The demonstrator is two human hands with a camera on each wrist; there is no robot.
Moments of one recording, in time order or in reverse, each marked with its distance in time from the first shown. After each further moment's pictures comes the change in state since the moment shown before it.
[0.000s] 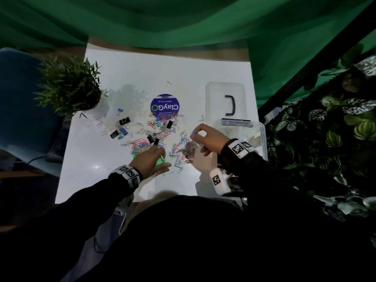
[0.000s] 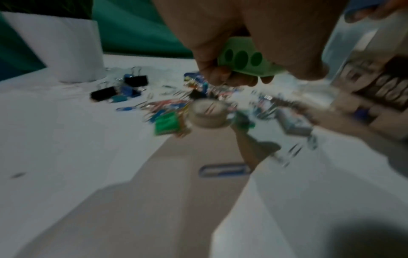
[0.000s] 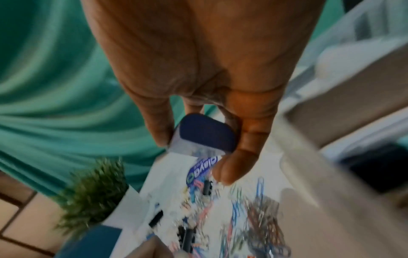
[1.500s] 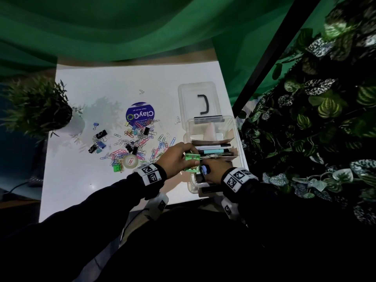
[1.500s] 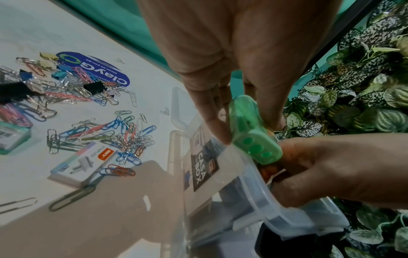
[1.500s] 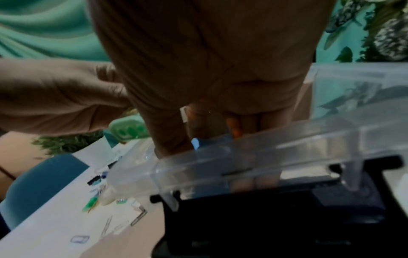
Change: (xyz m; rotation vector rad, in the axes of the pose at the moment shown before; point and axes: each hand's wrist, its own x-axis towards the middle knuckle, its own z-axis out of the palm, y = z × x) left_hand 0.045 0.165 -0.020 -0.434 -0.029 0.137; right_hand -0.077 0.088 -0.025 -0.669 -0.049 0.075
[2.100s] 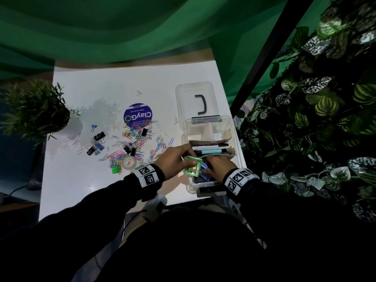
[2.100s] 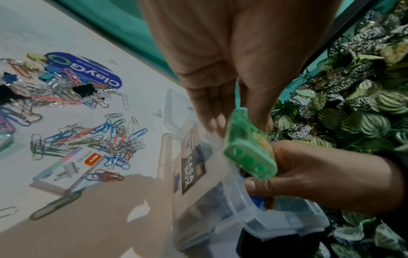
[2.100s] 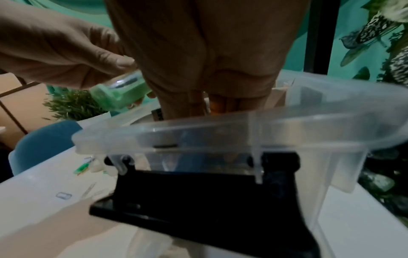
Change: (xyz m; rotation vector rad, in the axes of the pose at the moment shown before) left_hand 0.000 0.004 0.000 -0.002 -0.037 -0.019; right_hand 0.014 0.025 0.011 0.011 0.165 0.008
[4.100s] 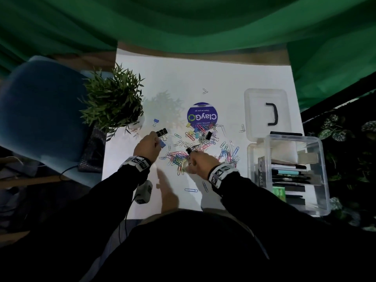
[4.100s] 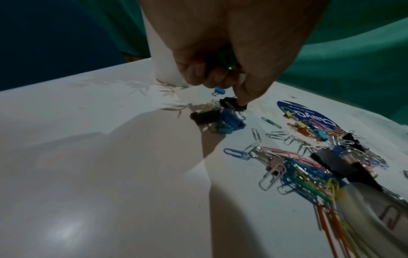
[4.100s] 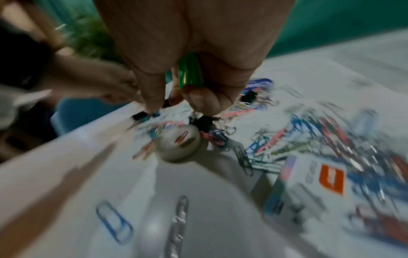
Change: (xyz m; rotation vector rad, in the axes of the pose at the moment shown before) left_hand -0.061 -0.269 -0.172 0.195 0.380 -0.531; right_hand 0.144 -0.240 0.074 0.023 -0.145 -0.205
